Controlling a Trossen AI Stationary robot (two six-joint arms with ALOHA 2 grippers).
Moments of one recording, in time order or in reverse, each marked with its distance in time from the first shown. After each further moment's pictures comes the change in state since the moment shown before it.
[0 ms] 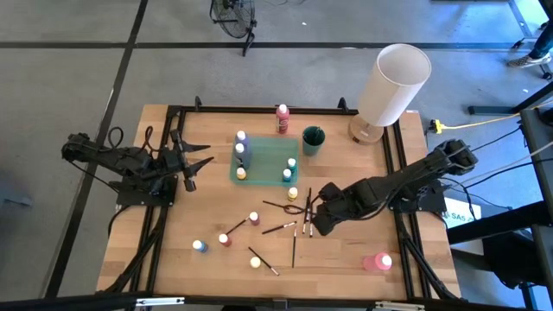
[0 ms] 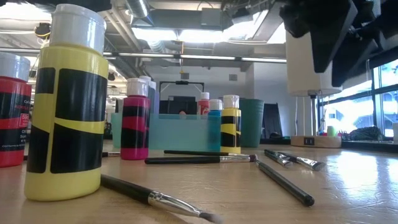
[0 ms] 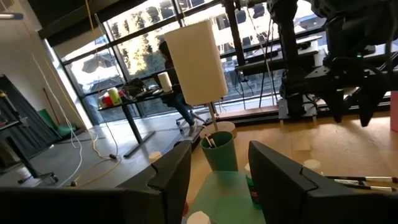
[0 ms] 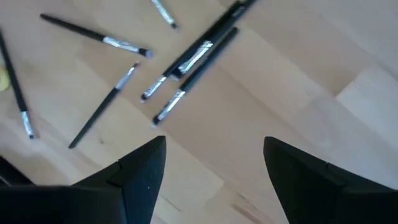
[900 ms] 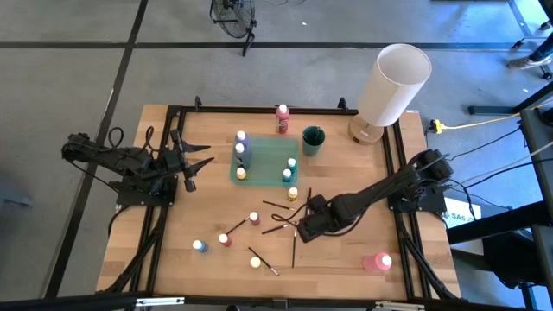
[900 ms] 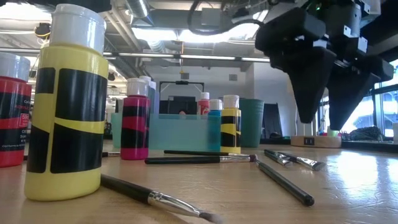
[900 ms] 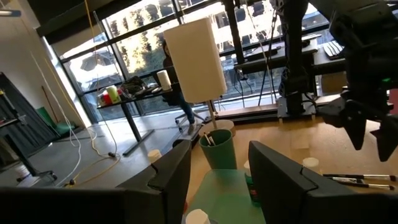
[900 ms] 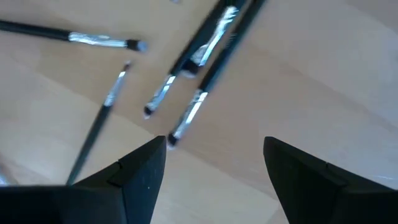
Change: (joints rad) left arm 0.000 0.000 0.000 -0.010 0.001 -0.011; right arm 0.012 0.252 0.040 0.139 -0.056 0.215
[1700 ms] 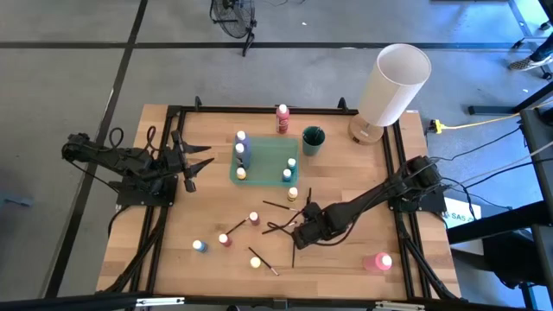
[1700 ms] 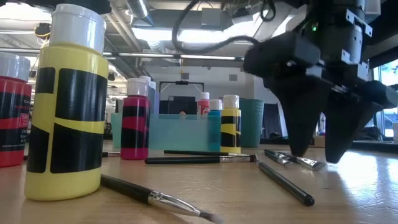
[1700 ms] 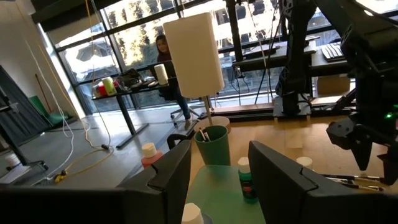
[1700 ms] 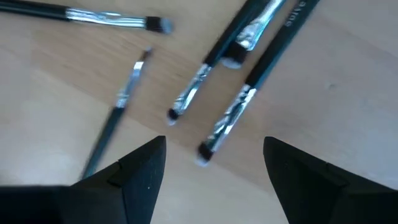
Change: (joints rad) left arm 0.000 0.000 0.000 -0.023 0.001 -0.068; right arm 0.029 0.117 0.000 0.131 0.000 0.045
